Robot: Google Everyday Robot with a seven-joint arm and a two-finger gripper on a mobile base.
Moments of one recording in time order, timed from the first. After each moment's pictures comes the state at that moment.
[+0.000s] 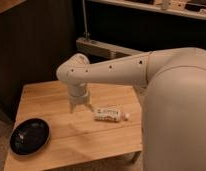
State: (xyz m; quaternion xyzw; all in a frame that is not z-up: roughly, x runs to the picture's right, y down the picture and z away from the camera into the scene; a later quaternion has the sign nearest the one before) arm -0.102 0.095 0.704 -0.26 0.23 0.64 0.68
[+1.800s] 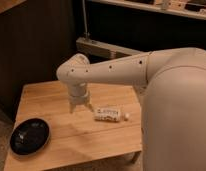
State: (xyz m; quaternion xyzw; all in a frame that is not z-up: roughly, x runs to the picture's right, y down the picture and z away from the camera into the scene) arm -0.102 0.096 0.705 -0.26 0.23 0.64 0.68
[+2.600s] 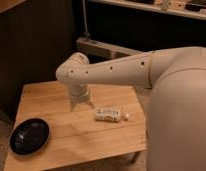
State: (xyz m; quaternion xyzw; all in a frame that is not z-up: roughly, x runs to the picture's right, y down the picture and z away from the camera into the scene) arm -0.096 0.069 0.703 -0.23 0.17 0.59 0.75
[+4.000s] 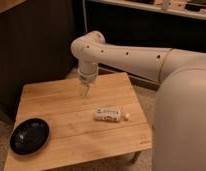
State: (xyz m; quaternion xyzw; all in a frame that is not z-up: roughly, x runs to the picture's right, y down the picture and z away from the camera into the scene) arm -0.063 -0.006 0.712 -0.31 0.00 0.24 0.92
